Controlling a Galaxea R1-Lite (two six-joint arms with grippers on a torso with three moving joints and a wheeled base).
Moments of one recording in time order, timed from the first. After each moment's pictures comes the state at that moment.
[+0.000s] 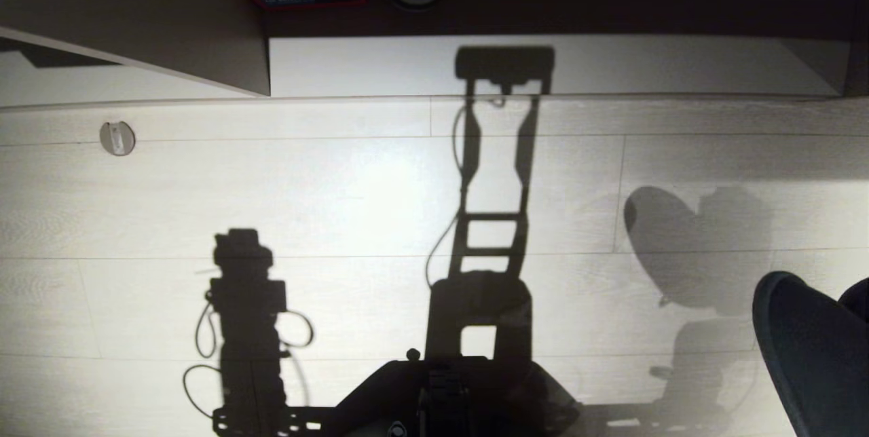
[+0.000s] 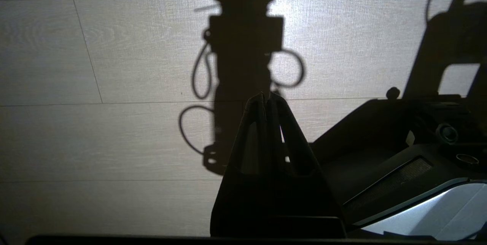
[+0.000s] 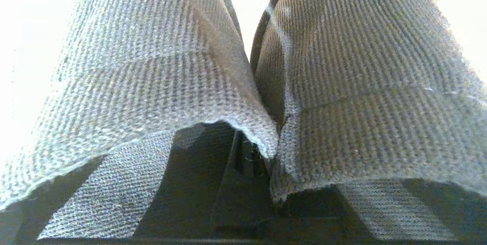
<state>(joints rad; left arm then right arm) 0.00 0.00 0.00 0.00 0.00 0.00 0.04 0.35 0.00 -0.36 -0.10 -0.03</state>
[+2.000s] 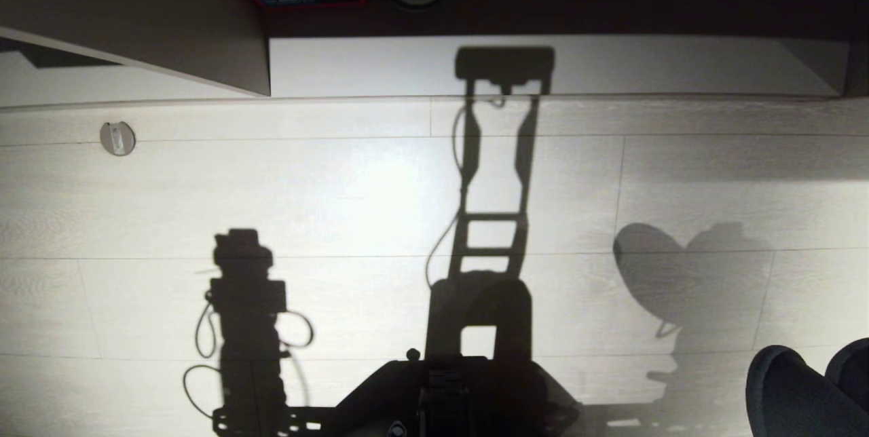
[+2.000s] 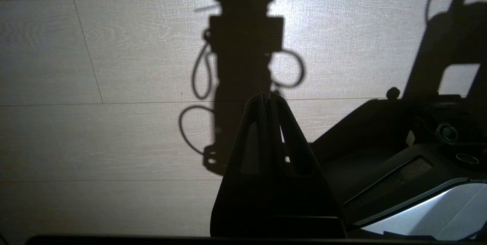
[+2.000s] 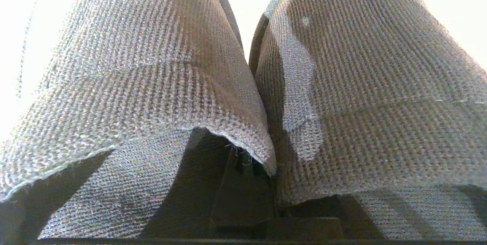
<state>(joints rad) 0.00 0.00 0.00 0.00 0.00 0.00 0.02 0.00 0.00 0.00 0.00 0.00</state>
